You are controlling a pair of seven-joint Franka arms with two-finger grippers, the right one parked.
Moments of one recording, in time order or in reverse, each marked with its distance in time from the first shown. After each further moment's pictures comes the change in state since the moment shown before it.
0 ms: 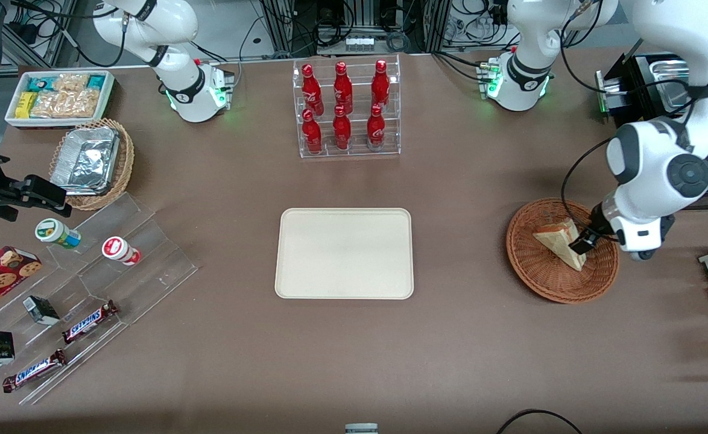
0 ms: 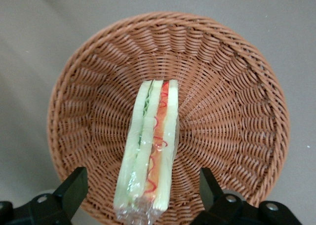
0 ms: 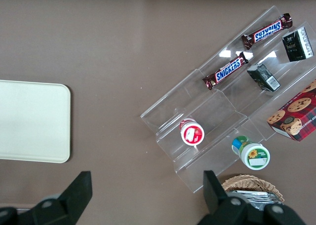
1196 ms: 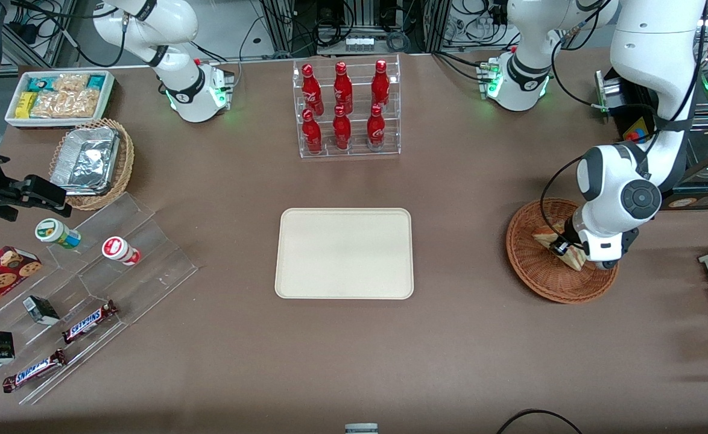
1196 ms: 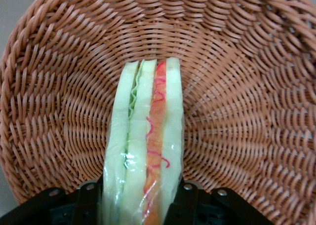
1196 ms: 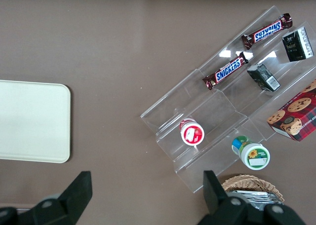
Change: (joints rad) arm -0.035 0.117 -0.002 -0.009 0.004 0.087 -0.003
